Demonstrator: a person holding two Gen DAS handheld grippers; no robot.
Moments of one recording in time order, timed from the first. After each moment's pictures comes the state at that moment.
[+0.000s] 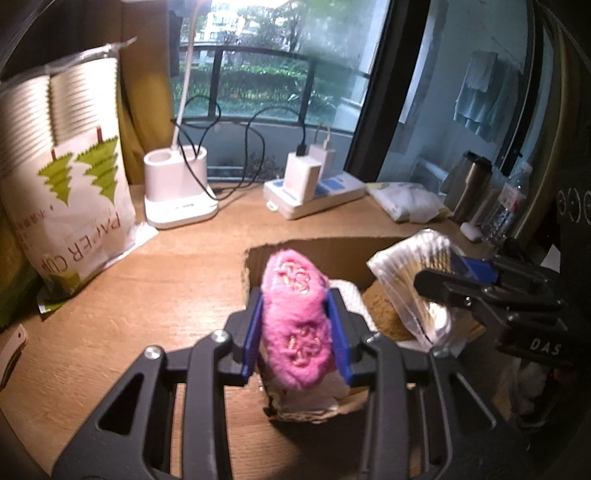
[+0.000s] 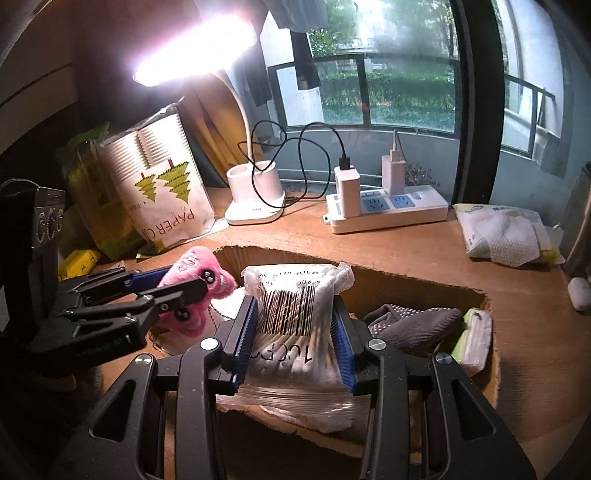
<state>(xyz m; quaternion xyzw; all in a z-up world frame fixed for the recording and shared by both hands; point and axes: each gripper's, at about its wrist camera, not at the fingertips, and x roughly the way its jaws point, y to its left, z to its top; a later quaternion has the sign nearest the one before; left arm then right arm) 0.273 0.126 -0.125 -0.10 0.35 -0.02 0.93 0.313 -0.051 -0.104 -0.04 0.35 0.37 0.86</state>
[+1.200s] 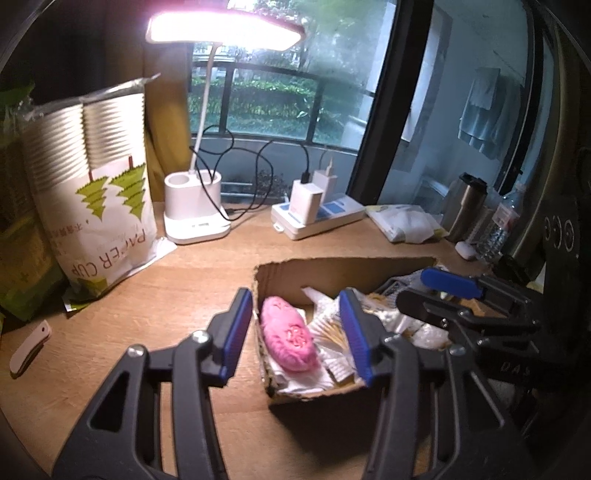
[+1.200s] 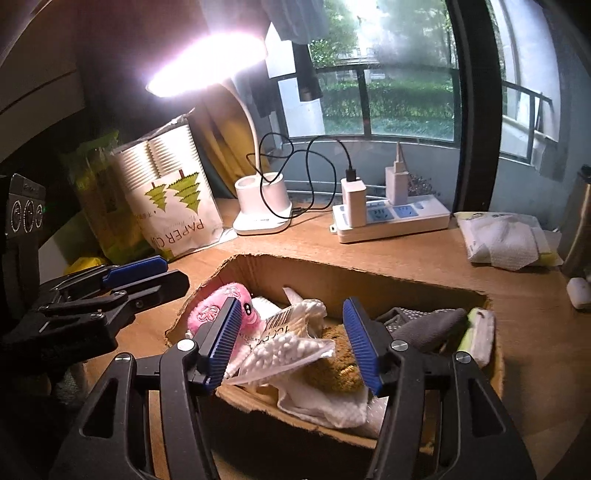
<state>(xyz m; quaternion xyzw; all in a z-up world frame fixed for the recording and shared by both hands) 0.242 0.125 -0.091 -0.11 0.31 0.00 0.94 0.296 -0.051 -0.094 -0.03 0.33 0.36 0.87</state>
